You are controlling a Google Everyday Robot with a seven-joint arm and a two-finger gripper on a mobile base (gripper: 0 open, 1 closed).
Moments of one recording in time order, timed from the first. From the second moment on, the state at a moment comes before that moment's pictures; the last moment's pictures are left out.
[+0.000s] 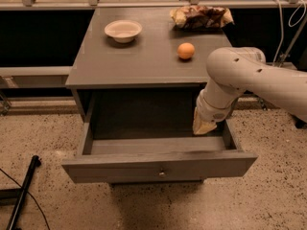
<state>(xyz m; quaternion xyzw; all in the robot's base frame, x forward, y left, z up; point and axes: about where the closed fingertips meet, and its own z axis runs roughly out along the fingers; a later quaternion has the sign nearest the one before) 0.552 -0.149 0.701 -0.76 0.65 0.02 0.09</state>
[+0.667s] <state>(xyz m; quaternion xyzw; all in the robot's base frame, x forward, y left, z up) 0.542 -0.141 0.632 -0.72 0.69 0.03 0.07</state>
